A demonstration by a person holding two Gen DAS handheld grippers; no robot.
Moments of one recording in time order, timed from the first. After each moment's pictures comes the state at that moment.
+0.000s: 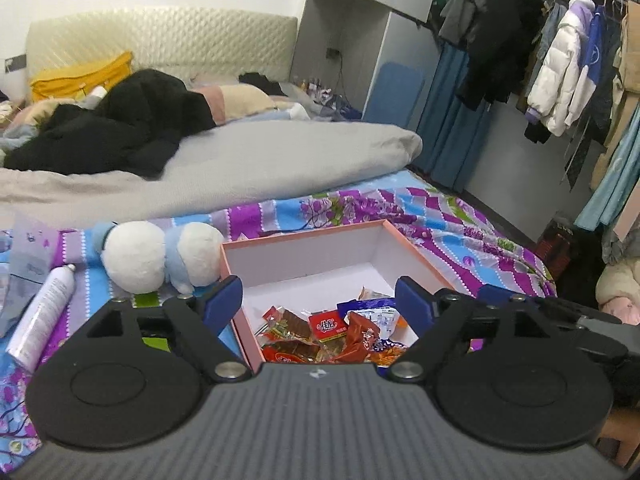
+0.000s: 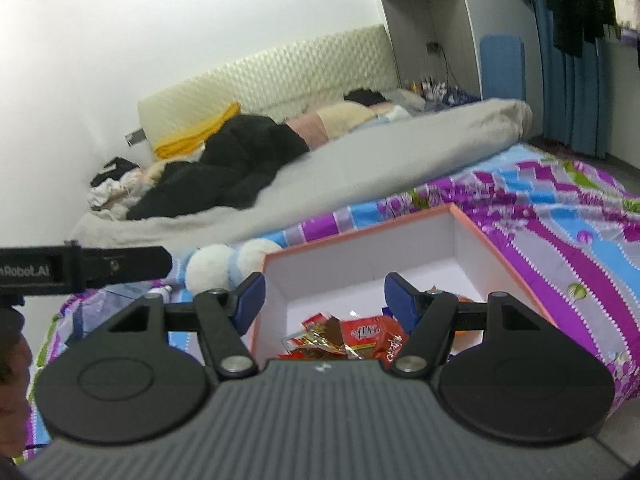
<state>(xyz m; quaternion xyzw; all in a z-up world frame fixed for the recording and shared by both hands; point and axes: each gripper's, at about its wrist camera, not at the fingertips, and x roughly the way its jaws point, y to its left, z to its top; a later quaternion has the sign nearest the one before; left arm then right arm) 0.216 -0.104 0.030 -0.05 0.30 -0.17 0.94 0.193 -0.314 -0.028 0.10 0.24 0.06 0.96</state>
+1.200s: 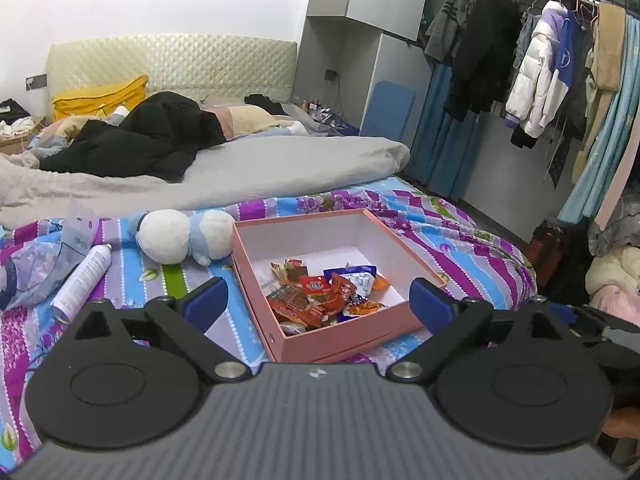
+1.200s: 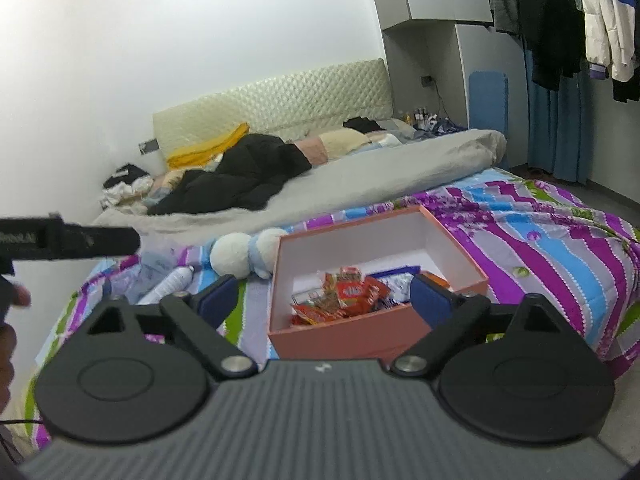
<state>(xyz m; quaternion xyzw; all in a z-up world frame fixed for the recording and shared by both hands) 0.026 -0.079 0.066 -0.04 0.27 -0.17 0.95 0.027 -0.322 -0.012 0.08 0.21 0.05 0.97</state>
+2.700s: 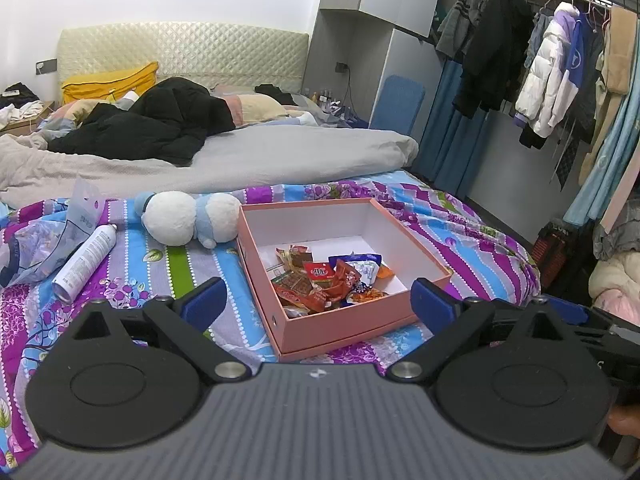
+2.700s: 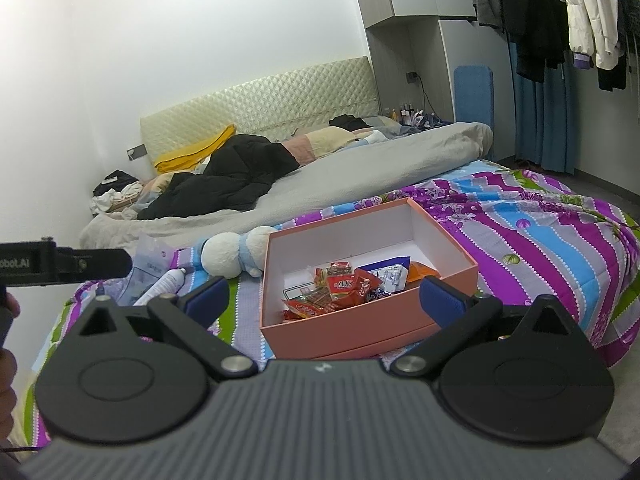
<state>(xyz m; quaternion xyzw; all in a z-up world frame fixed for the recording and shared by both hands) 0.026 -0.077 0.051 -0.05 0.29 -0.16 0.94 0.018 -0.322 -0.019 0.09 0.20 0.03 0.97</state>
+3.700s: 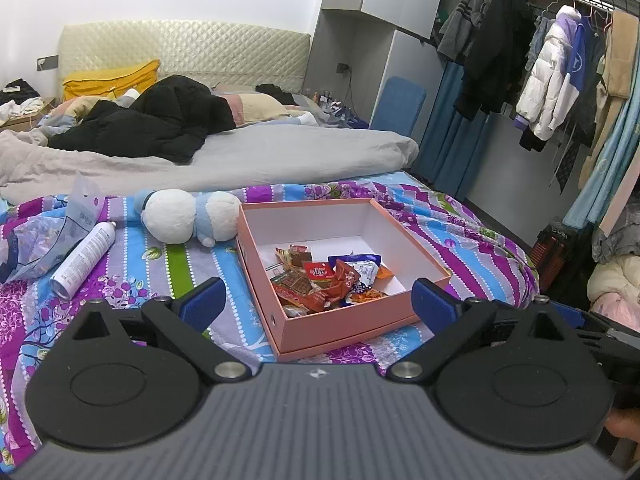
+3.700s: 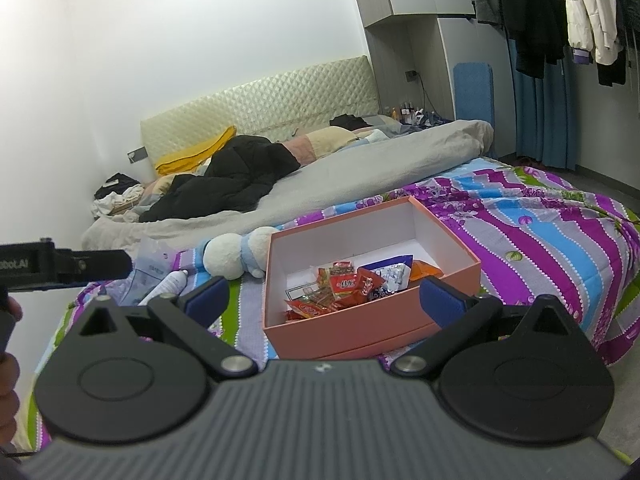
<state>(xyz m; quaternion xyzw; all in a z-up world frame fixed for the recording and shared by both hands) 0.026 -0.074 0.052 -0.06 0.29 -0.16 0.94 0.017 -0.317 -0.021 0.10 0.20 0.04 0.97</state>
